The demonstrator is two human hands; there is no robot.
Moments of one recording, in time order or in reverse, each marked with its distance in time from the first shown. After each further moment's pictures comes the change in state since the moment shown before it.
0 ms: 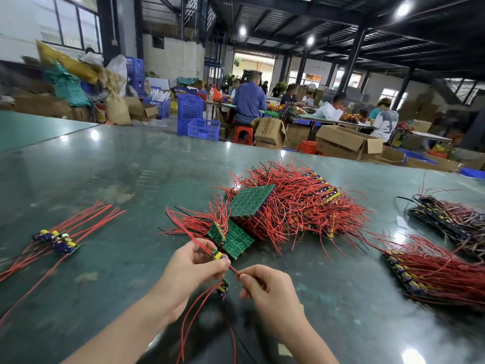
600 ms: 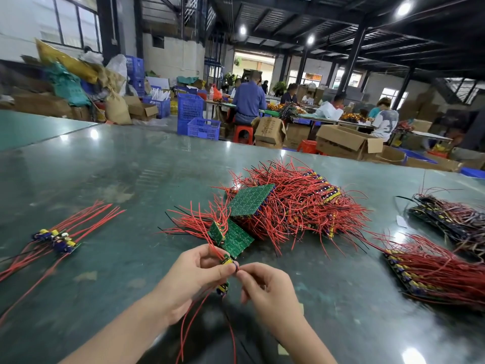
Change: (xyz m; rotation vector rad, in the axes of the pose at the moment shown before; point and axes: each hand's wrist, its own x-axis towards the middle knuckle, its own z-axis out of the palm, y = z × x) left_hand -0.005 0.000 0.003 -0.080 -0.146 -0.085; right_hand -0.002 -0.001 0.004 0.169 0.041 -0.066
